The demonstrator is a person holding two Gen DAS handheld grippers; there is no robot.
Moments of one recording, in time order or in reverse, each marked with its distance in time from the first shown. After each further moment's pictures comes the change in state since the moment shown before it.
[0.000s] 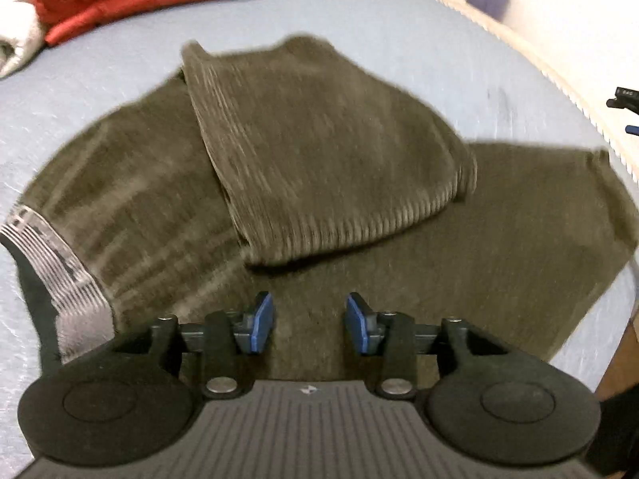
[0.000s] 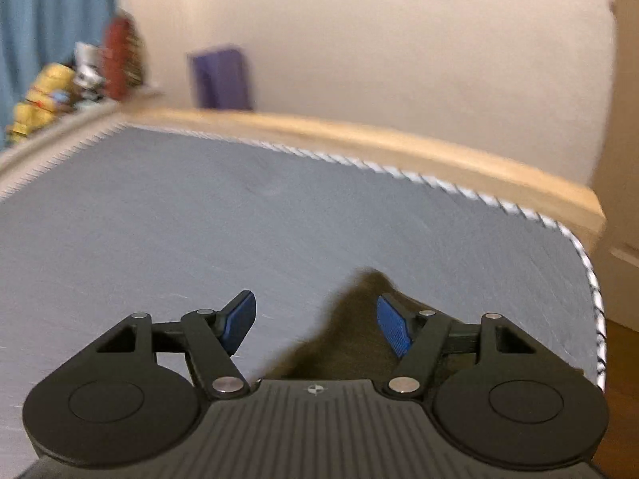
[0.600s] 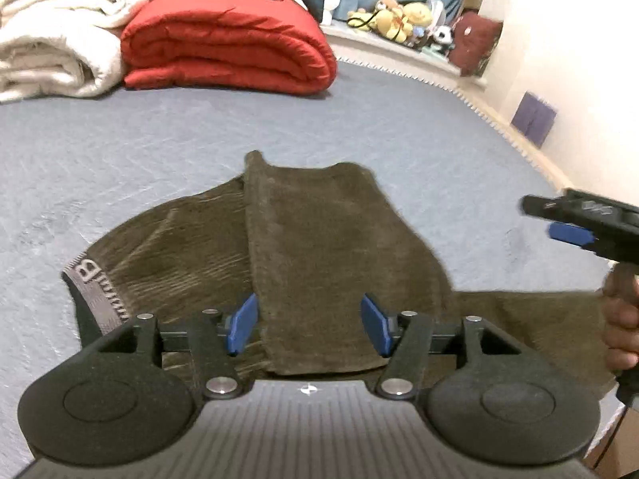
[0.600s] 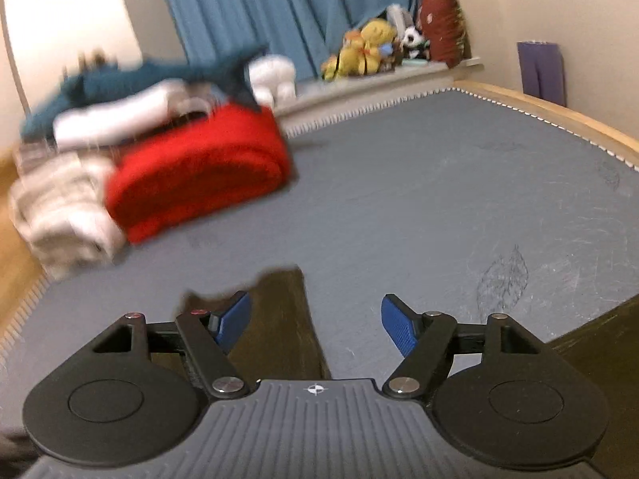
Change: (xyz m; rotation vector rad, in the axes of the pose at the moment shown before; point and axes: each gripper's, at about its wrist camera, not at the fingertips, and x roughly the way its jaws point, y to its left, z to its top) left arm -0.071 -0.003 0.047 -0.220 -0.229 0.094; right arm -0.187 0.218 -0.087 -0.299 0.196 0.679
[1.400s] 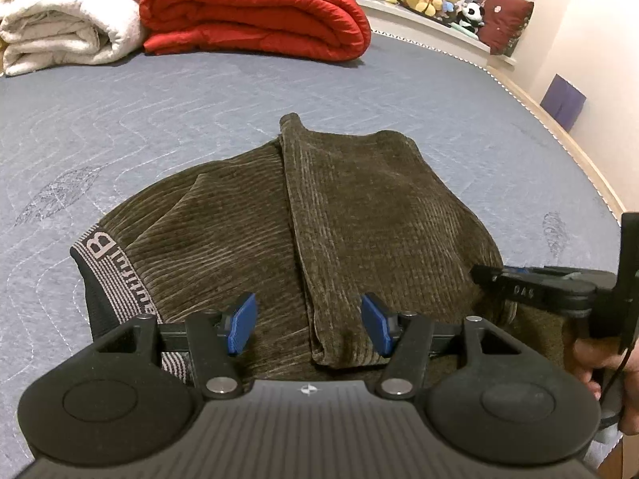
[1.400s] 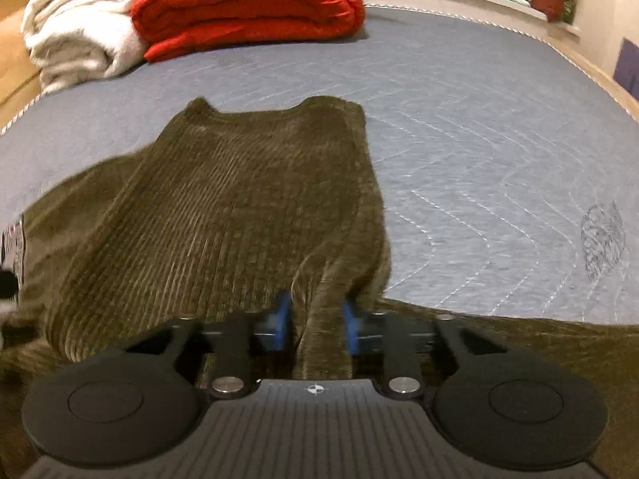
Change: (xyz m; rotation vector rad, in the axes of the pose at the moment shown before) left arm 0.037 0.033 -0.005 -0.035 0.079 0.035; right arm 0.108 0.061 -0.078 -0.269 0.283 0.028
